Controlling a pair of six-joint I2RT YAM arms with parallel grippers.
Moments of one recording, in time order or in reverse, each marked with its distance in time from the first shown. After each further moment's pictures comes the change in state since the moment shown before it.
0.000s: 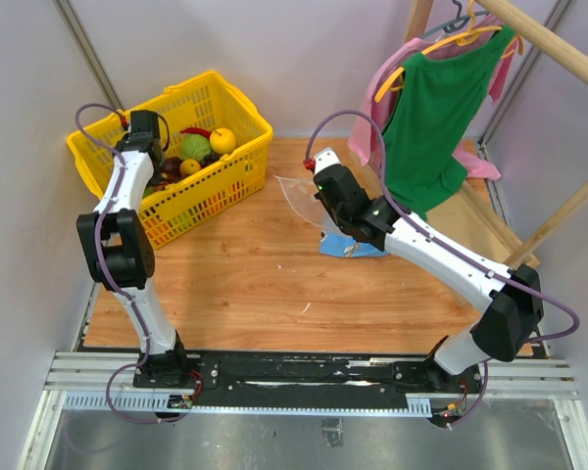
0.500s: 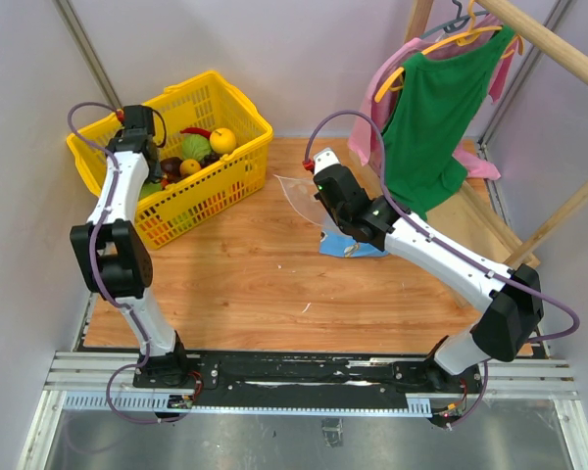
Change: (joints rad) left arm -0.003 -0.071 0.002 -0.043 0.111 -0.019; right arm 0.000 0.000 0.000 0.000 0.000 -0.014
